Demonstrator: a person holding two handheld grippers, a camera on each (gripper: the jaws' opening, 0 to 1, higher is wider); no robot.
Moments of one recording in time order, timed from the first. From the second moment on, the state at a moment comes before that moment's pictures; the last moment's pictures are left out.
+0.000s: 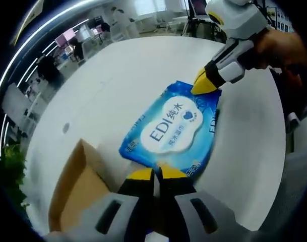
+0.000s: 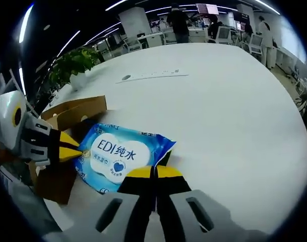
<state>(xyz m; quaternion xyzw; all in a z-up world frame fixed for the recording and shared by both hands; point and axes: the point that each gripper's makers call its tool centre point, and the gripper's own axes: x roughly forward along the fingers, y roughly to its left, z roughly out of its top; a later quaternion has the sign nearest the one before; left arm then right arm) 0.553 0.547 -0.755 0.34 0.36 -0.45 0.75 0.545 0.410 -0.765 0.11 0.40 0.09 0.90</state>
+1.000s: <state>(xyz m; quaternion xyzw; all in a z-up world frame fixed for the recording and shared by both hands) 0.540 0.556 -0.707 0.24 0.35 -0.47 0.78 0.513 0.405 -0.721 0.04 0.38 0.11 0.92</state>
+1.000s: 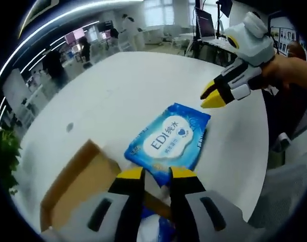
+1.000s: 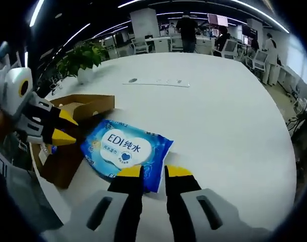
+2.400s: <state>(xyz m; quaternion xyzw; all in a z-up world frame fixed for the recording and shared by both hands) 0.521 0.667 -0.692 0.21 0.36 -0.48 0.77 0.504 0.530 -0.658 -0.04 0.33 0.25 0.91</state>
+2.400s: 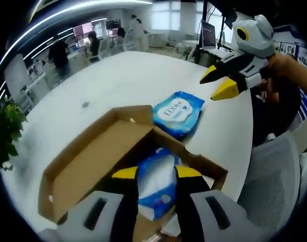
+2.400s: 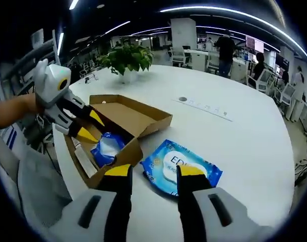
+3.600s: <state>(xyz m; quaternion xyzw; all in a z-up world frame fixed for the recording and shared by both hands) 0.503 0.675 -0.740 0.28 0.38 -0.61 0.64 0.528 0.629 -0.699 -0.12 0.34 0.37 0.86</state>
